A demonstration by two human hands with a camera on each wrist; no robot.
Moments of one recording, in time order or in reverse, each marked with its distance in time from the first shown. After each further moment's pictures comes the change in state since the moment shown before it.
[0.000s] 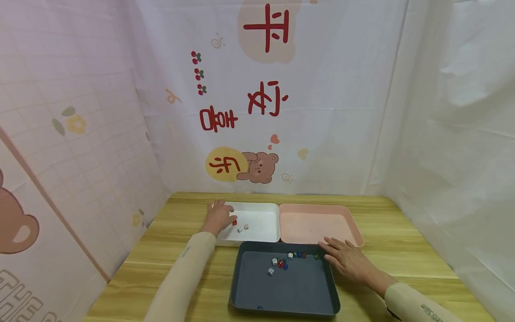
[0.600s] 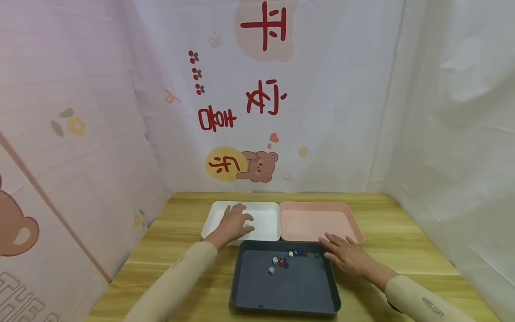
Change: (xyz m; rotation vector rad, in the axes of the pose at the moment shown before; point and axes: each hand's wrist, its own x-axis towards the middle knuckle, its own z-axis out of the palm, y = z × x) left_hand -0.031 0.045 -0.006 -0.034 -0.009 0.292; right_hand 0.004 0.005 -0.009 -0.009 -0.042 -0.023
